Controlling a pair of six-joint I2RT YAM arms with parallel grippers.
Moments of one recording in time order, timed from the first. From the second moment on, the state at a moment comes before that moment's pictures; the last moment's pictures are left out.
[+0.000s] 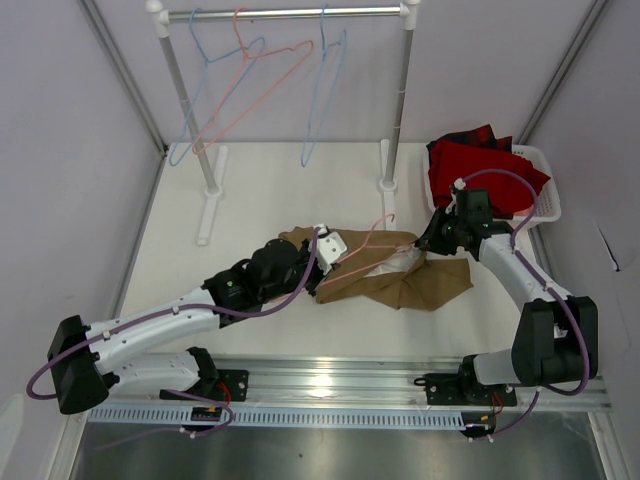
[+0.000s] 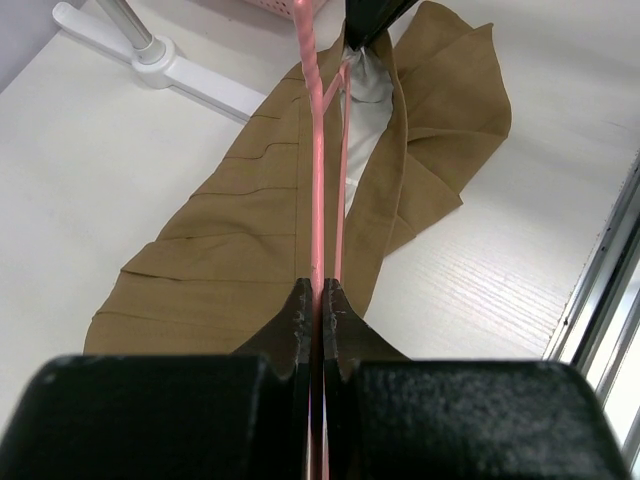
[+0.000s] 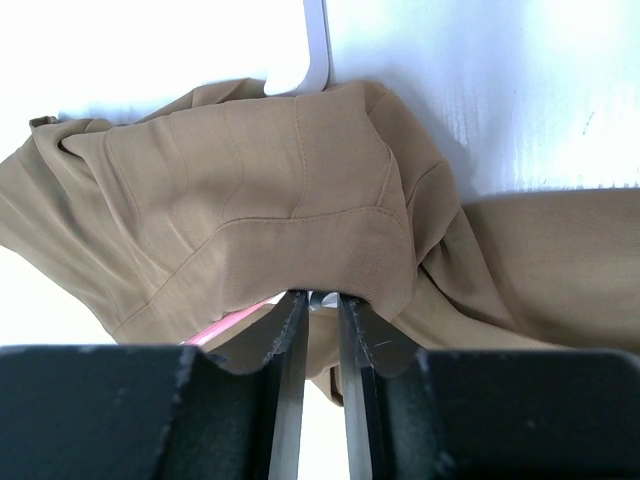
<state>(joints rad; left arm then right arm) -1.01 1.08 0.82 -0.08 -0.06 0.13 0.12 1.38 0.94 -0.44 -0.27 0.47</state>
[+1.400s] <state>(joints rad) -1.01 1.11 0.82 -0.02 0.00 0.13 0.14 1.38 0.95 -0.44 -0.25 0.47</state>
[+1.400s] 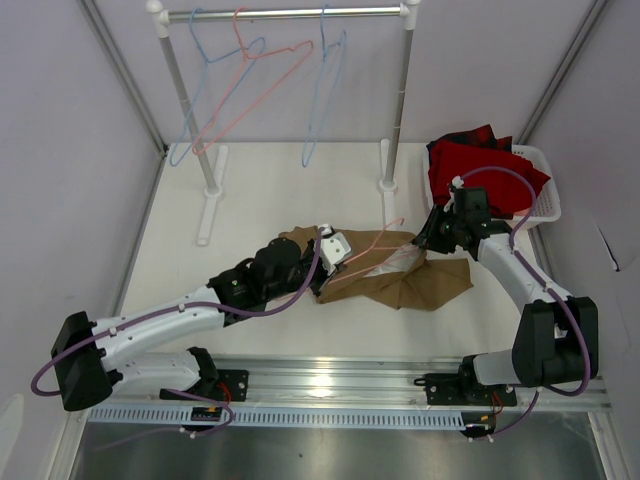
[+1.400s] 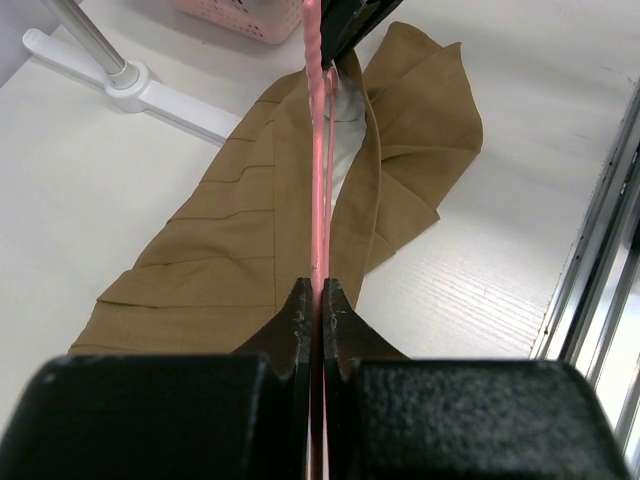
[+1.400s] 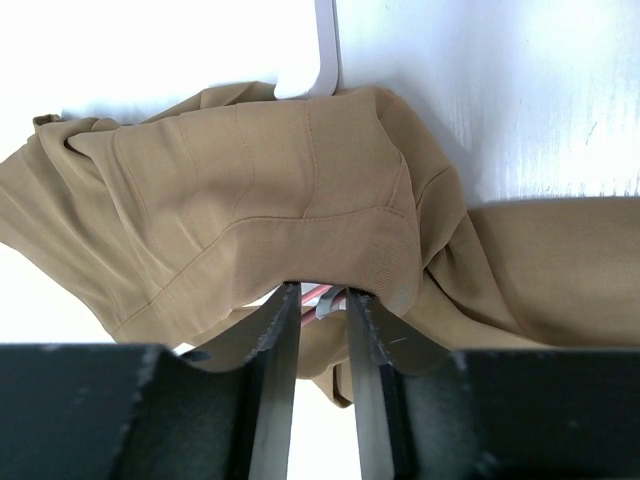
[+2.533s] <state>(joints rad) -1.01 1.11 0.82 0.04 0.05 0.10 0.14 1.37 0.98 -0.44 -0.21 0.47</state>
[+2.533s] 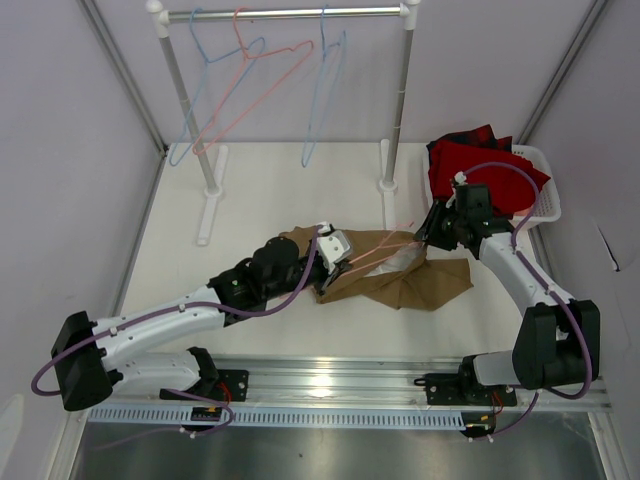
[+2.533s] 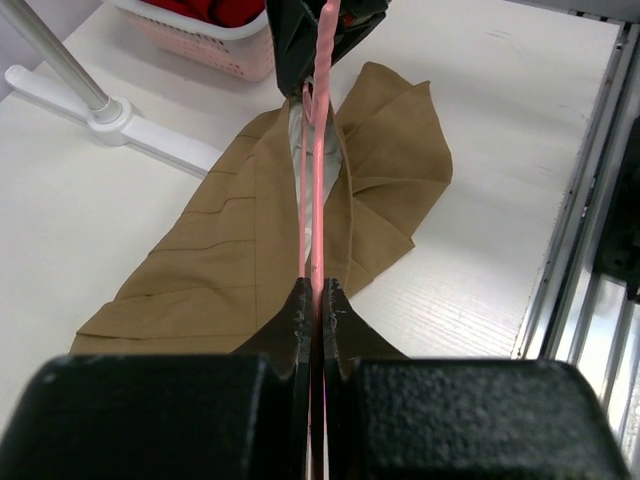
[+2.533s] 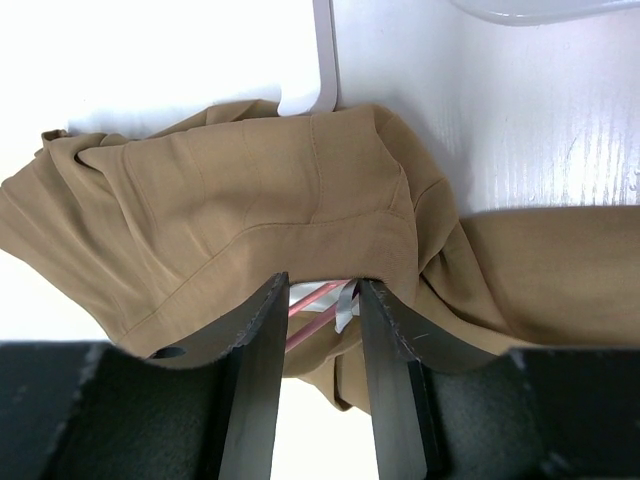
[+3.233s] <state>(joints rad) -1.01 1.14 0.82 0.06 0.11 0.08 0.14 1.34 0.98 -0.44 -0.20 0.47</state>
